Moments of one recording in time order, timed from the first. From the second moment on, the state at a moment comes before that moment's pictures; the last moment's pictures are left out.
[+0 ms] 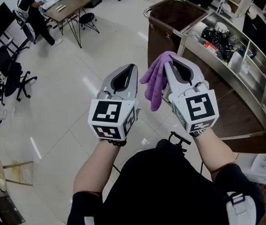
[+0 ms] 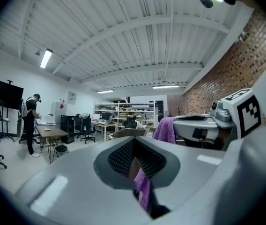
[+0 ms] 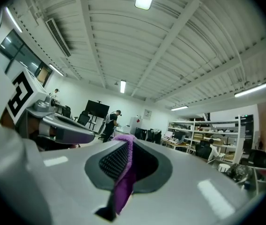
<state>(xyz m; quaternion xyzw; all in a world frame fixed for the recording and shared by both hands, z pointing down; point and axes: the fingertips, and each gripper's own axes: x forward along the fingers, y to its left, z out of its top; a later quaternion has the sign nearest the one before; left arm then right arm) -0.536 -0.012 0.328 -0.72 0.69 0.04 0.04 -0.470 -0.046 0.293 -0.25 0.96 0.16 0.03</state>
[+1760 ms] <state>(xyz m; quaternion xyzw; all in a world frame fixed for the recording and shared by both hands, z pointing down) -0.682 -0.283 0.251 -0.80 0.60 0.03 0.02 -0.619 -0.279 0.209 -0.34 0.93 0.11 -0.02</state>
